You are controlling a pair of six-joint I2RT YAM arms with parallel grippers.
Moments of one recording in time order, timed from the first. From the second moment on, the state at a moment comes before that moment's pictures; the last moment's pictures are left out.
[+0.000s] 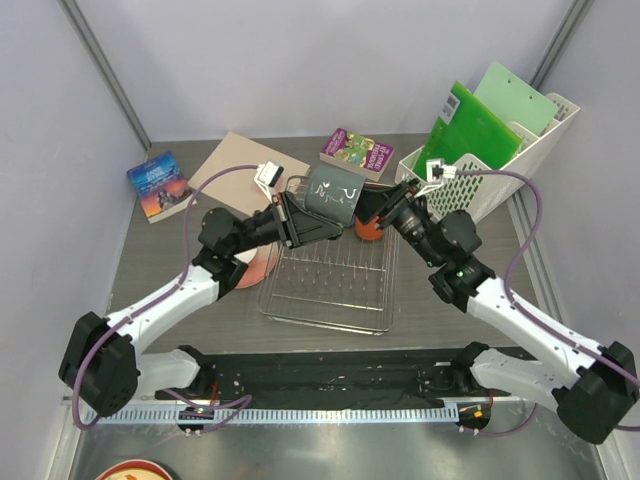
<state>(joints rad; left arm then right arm) -0.60 1.21 0.76 0.83 0.74 -1.28 0.65 0.99 0.75 0.54 -0.06 0.75</state>
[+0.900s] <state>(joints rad) -0.62 1.04 0.86 0.09 0.23 -0.90 0.66 0.88 1.14 -0.39 0.49 0.50</state>
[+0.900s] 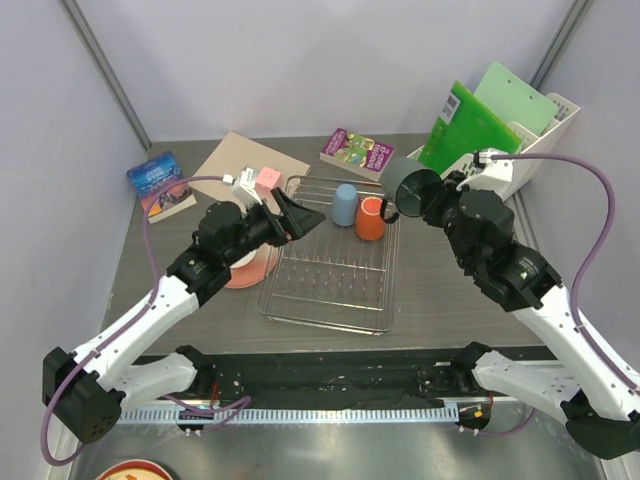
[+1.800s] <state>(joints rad) -0.62 0.88 0.81 -0.35 -0.18 -0.94 0.18 1.24 0.95 -0.73 0.46 0.72</state>
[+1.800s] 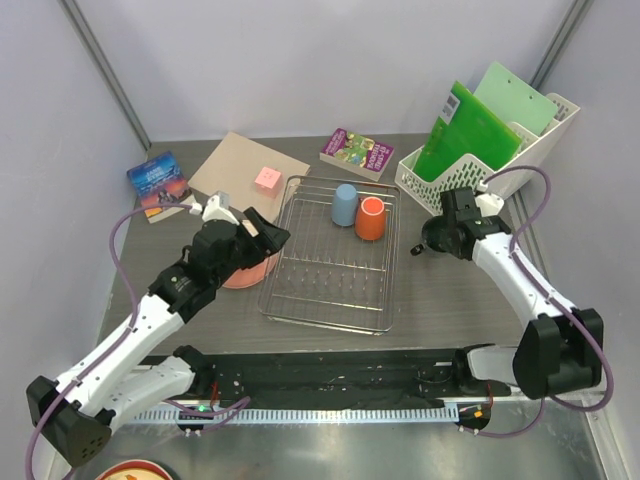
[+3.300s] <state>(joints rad) -0.62 1.10 0.92 -0.37 -0.16 -0.76 0.21 0.98 0.93 -0.42 0.13 0.67</state>
